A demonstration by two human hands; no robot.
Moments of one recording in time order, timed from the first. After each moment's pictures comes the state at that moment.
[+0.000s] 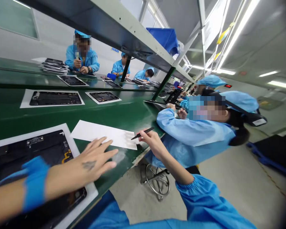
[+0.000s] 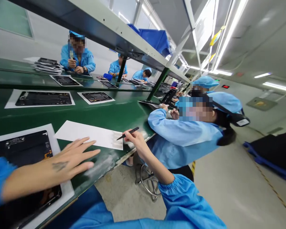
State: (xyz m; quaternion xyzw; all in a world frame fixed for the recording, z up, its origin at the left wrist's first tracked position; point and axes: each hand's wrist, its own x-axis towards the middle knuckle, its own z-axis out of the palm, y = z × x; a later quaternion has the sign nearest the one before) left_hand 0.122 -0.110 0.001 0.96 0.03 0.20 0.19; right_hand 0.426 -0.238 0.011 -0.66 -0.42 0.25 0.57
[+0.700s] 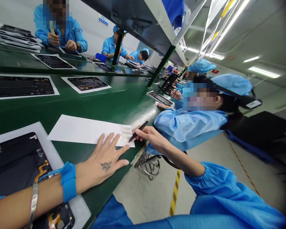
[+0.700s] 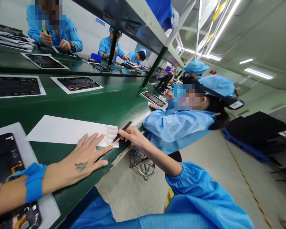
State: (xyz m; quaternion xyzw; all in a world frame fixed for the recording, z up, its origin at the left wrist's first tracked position) left_hand 0.211 -0.127 -0.023 0.98 0.03 0.12 0.15; right_hand 0.426 -0.242 0.031 -0.72 -0.42 0.33 0.44
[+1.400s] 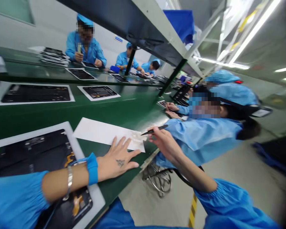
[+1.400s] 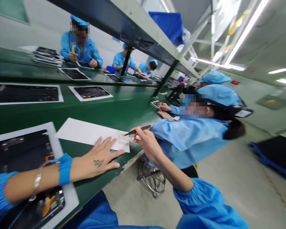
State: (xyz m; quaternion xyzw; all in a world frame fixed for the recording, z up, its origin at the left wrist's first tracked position) left_hand 0.216 -0.133 -0.011 0.98 0.04 0.08 0.16; right_hand 0.408 -0.236 0.039 -0.66 -0.31 0.31 0.62
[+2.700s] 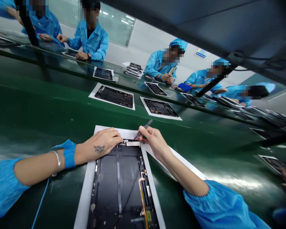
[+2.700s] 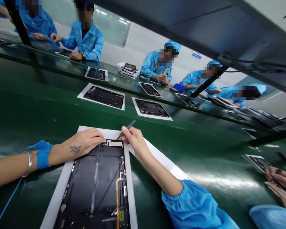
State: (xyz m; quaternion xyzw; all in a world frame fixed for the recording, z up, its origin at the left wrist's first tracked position) left_hand -0.004 -0.029 -0.004 0.94 0.25 0.21 0.07; right_hand 0.232 -0.031 0.012 -0.55 -0.50 0.51 0.44
